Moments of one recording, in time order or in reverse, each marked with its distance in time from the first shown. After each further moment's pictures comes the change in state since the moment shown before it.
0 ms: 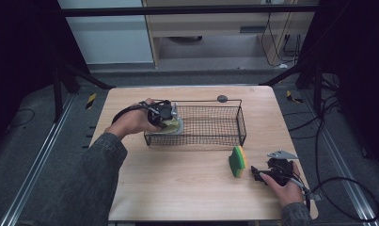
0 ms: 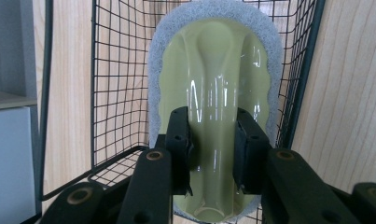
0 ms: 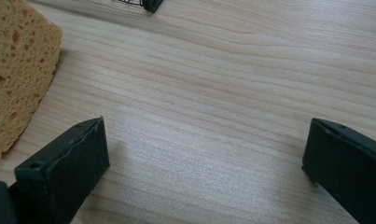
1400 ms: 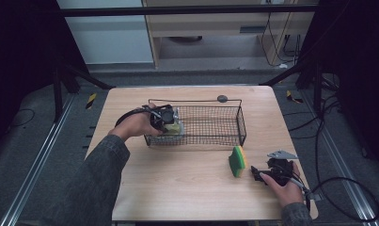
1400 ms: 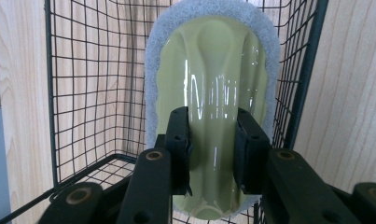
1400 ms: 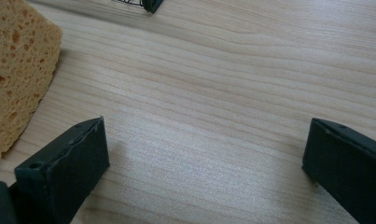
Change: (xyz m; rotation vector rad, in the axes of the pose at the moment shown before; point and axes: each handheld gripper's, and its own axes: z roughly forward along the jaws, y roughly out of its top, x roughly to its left) left arm -0.004 0.000 0.023 0.006 -0.048 -0.011; right arm 0.000 0.000 0.000 0.000 0.000 0.000
